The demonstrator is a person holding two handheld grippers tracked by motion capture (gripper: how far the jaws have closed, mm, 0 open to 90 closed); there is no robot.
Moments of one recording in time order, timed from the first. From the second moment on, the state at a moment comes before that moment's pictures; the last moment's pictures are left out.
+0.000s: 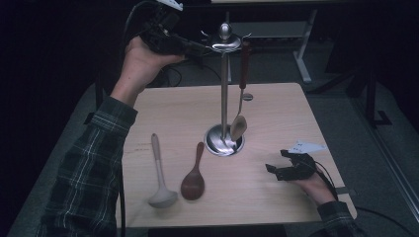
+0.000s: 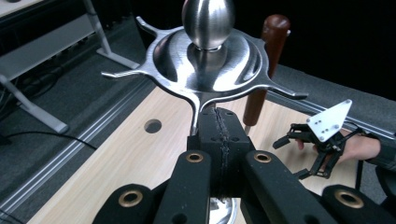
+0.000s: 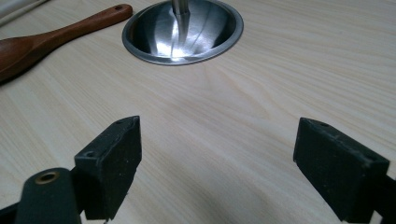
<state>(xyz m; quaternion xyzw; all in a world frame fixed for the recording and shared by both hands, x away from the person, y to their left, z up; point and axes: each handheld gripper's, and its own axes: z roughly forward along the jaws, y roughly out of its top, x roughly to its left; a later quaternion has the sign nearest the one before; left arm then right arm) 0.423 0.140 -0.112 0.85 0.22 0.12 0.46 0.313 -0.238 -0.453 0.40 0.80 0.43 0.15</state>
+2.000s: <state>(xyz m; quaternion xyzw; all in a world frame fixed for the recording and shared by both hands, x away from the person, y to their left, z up) 0.412 0.127 -0.106 0.86 0.22 0.10 0.45 0.313 -0.238 -0.457 0.40 0.80 0.42 0.14</state>
